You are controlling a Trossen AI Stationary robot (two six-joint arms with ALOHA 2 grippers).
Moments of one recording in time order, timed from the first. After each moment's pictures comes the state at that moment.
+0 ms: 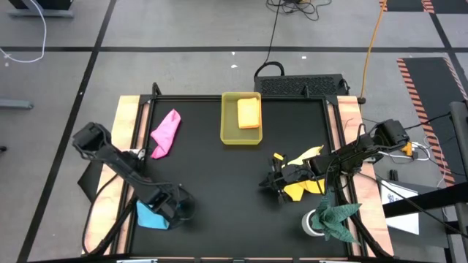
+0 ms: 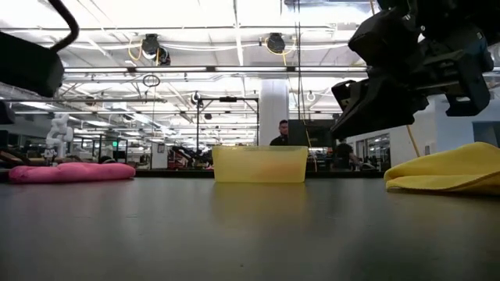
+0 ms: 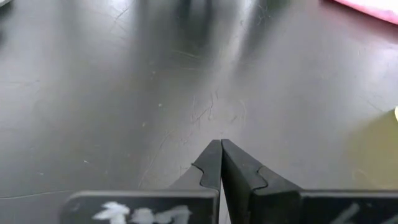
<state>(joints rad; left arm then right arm) -0.71 1.55 0.79 -0.63 -0.03 -1.18 0.28 1.46 0.47 0.40 0.10 -0.09</state>
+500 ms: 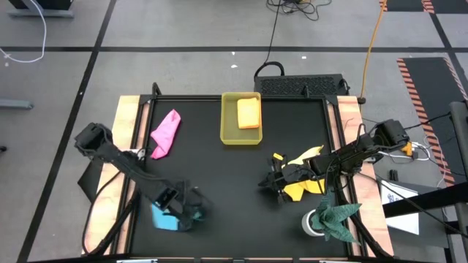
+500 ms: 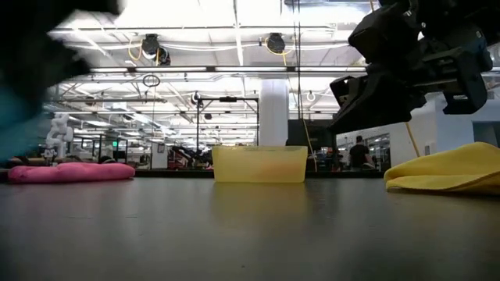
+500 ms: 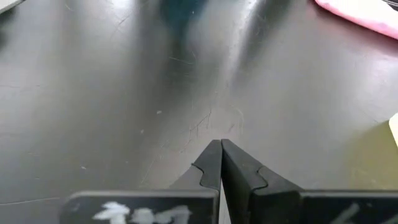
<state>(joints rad) -0.61 1.56 1.03 -0.64 -0.16 -0.74 0.28 1.46 0.47 0.43 0.10 -0.12</state>
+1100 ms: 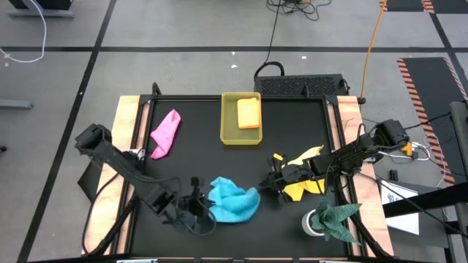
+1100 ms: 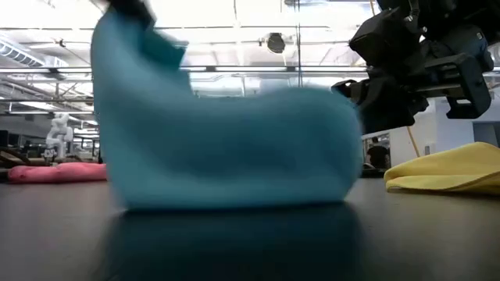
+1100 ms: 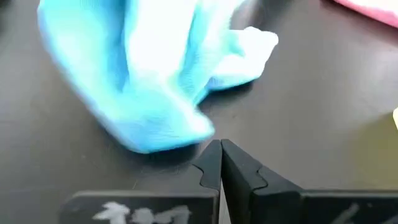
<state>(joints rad) -0.68 1.57 1.11 -0.46 -0.54 -0.31 0.28 1.46 0.47 0.40 0.10 -0.12</state>
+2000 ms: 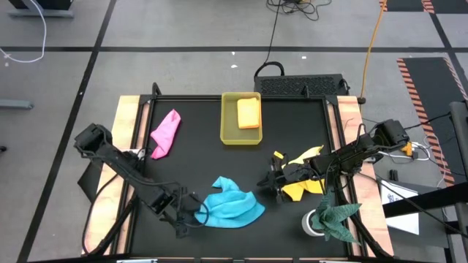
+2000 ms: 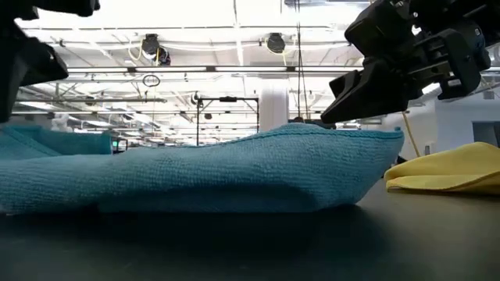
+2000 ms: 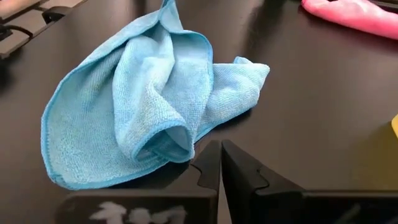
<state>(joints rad) -0.68 1.57 0.99 -0.56 -0.12 -0.91 0.28 1.46 0.47 0.48 0.10 -0.03</state>
